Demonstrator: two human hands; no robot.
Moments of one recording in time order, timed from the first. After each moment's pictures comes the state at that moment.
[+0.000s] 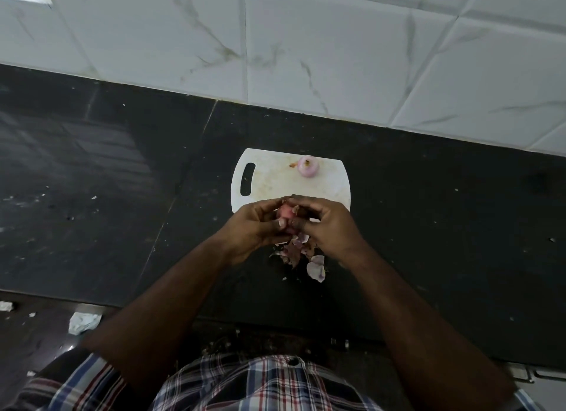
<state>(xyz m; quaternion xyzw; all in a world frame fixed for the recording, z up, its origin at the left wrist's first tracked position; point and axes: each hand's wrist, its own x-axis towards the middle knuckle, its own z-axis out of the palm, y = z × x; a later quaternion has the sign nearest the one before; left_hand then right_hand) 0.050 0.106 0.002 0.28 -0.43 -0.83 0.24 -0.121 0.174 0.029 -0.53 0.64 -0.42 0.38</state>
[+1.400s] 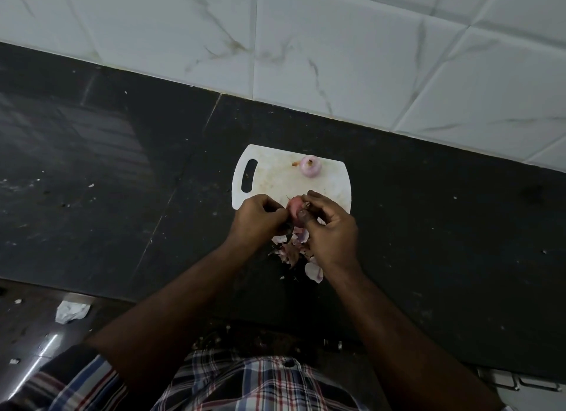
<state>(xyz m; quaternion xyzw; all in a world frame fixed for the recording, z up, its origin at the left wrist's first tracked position) 0.032 0.110 0.012 0.53 -0.57 -0.56 0.28 -0.097 0.178 0.017 -0.42 0.69 -0.53 0.25</state>
